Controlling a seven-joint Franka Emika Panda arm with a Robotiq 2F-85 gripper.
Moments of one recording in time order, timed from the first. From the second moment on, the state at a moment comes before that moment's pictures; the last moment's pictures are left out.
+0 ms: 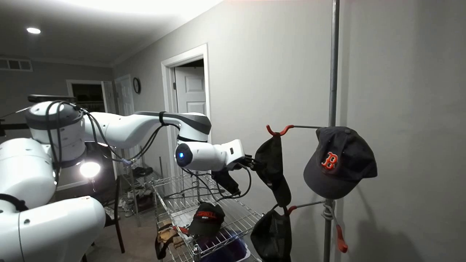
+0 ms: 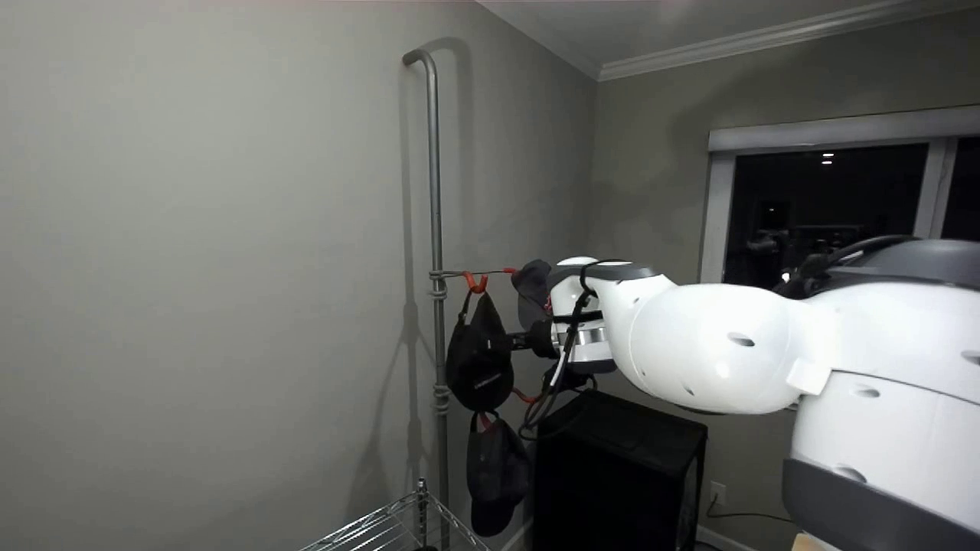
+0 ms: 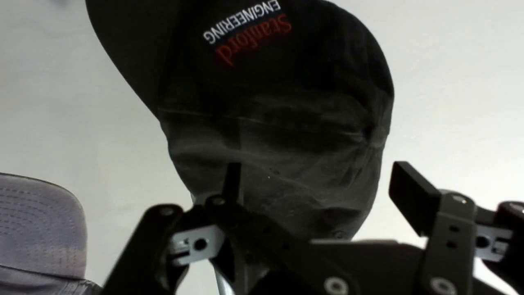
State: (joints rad) arm 1.71 1.06 -1.72 -2.40 2.55 2.40 -1.47
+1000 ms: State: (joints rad) arm 1.62 1.12 -1.68 -2.34 2.59 2.40 -1.44
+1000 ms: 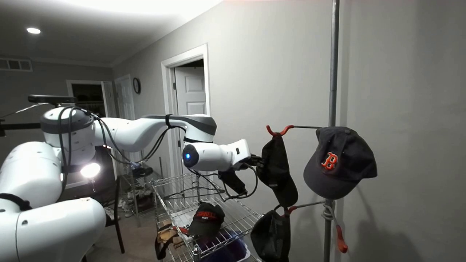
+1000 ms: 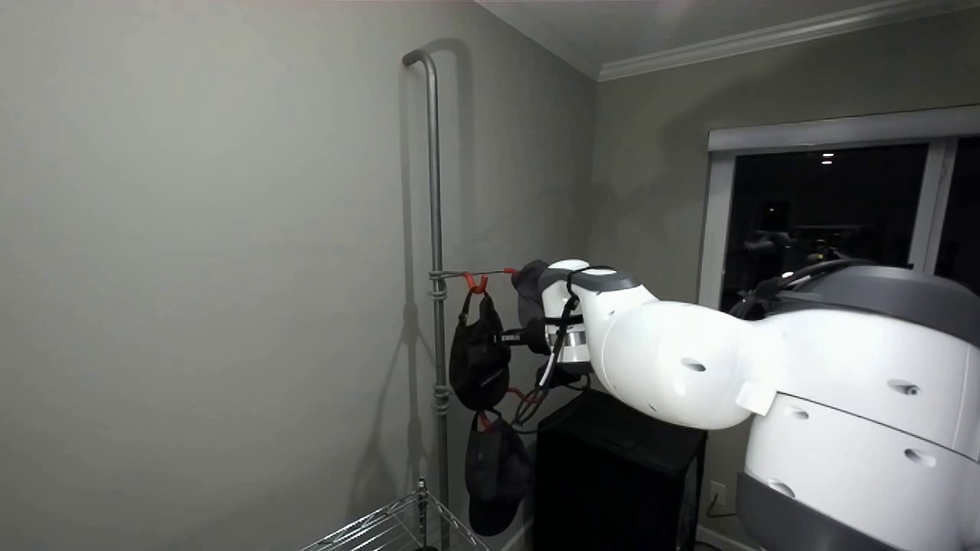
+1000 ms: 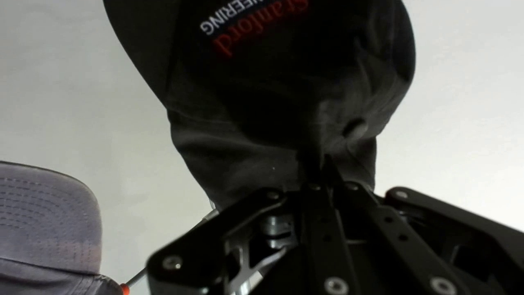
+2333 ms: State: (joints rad) arm 1.90 1.27 -1.86 -2.50 2.46 2.51 -1.12
